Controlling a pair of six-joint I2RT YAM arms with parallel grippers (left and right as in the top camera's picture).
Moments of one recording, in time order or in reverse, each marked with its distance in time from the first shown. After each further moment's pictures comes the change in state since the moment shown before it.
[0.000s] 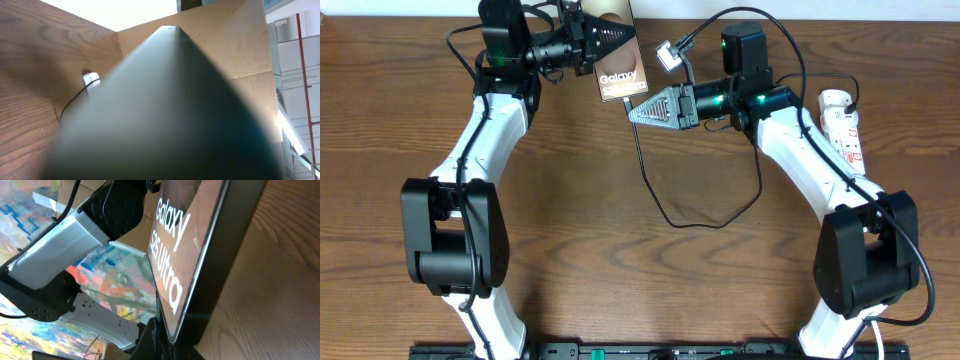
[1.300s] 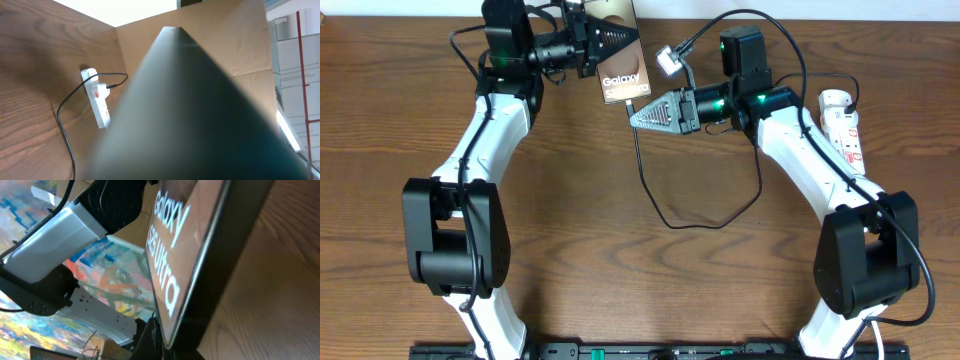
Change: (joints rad) left arm -0.009 0.000 0.000 -0.003 0.008 -0.011; right arm 0.000 0.000 0.002 -0.086 -0.005 -0.097
